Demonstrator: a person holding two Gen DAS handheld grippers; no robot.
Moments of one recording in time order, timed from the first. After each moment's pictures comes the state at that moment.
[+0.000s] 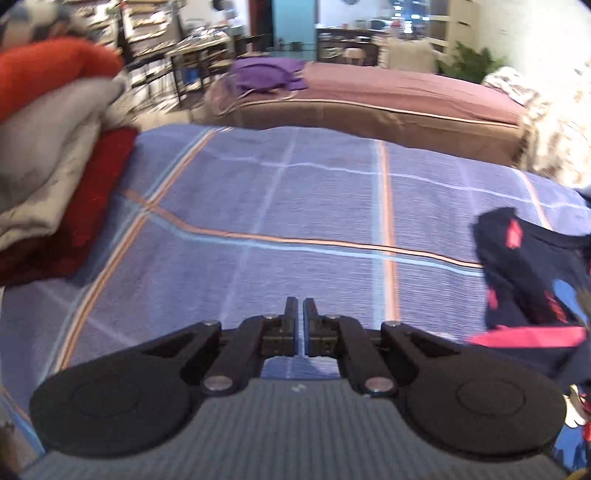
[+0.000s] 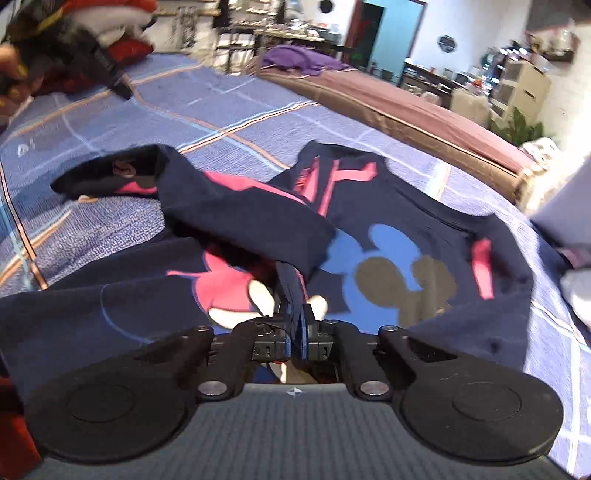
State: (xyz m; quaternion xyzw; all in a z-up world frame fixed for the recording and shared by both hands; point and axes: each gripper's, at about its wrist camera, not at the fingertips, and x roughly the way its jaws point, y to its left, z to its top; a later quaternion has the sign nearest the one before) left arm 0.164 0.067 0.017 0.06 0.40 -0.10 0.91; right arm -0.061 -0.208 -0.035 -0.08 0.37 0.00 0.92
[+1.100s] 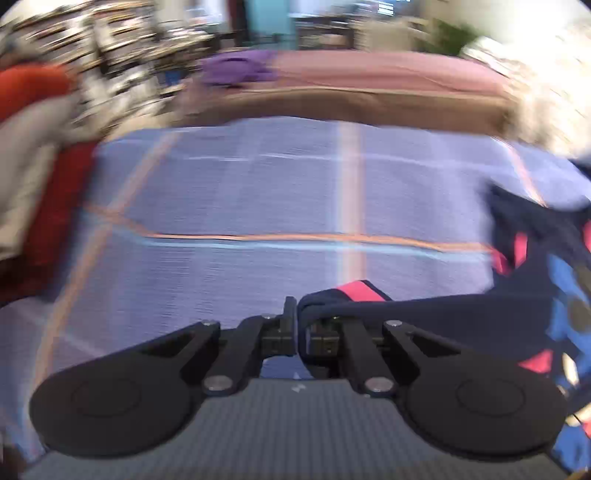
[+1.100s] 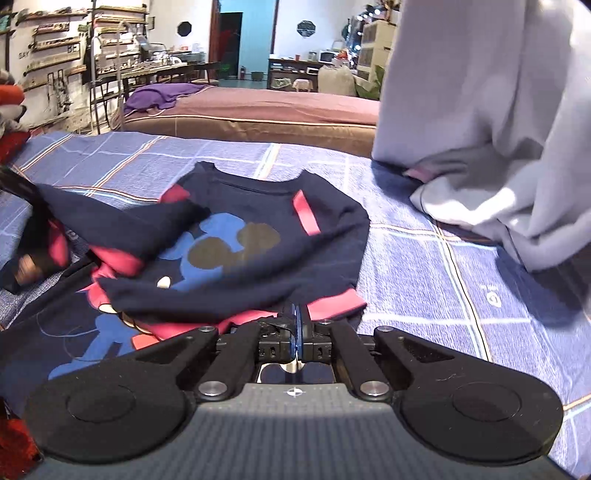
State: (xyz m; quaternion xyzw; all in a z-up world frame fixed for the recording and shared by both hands) left arm 0.175 0.030 0.004 0.10 0.41 -0.09 0.90; right arm -0.128 -0.288 -0.004 0.01 0.34 -0.16 0.93
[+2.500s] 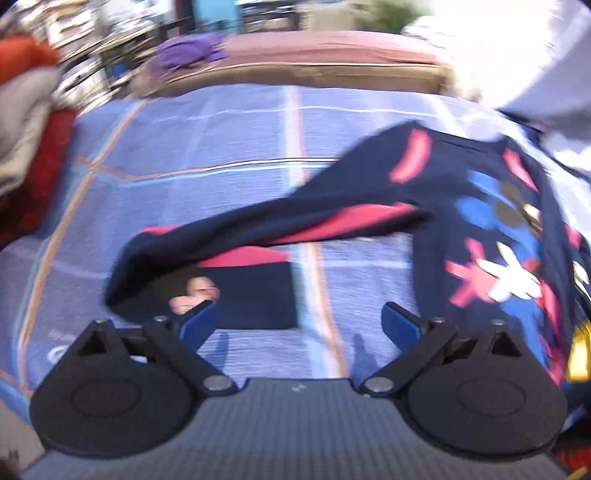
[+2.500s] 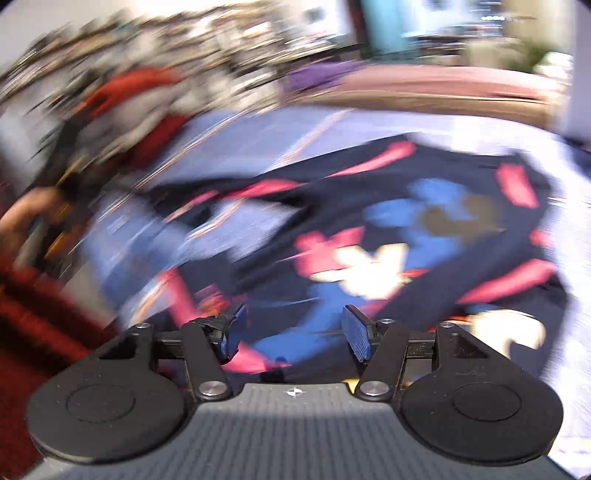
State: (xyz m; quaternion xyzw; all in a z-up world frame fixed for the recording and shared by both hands) left arm 0.056 0.044 0.003 0.13 0.43 -0.24 0.86; right arm -0.135 -0.223 -0.005 0.12 0.33 0.04 0.93
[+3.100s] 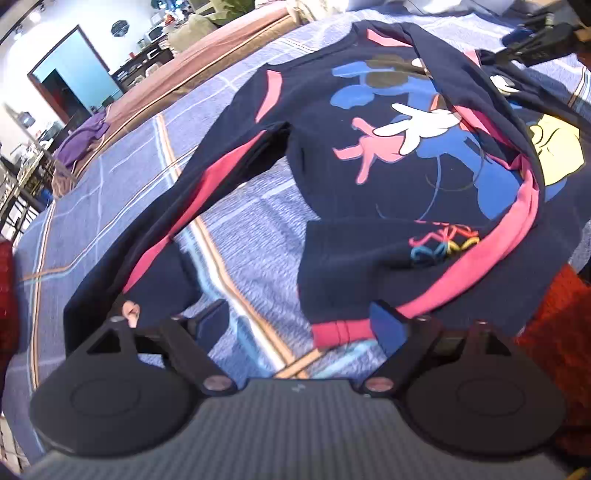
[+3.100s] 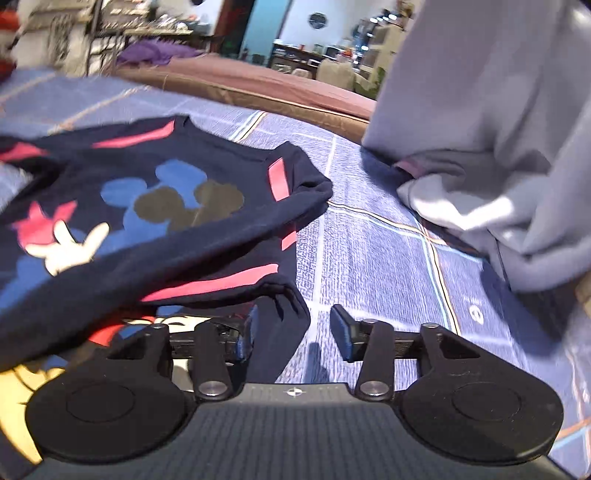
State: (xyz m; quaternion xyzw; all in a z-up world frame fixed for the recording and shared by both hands) left arm -0.020 -0.004 -0.053 0.36 0.35 -0.34 0.79; right arm -0.099 -0.307 -0.060 -0.10 0.38 -0.17 0.91
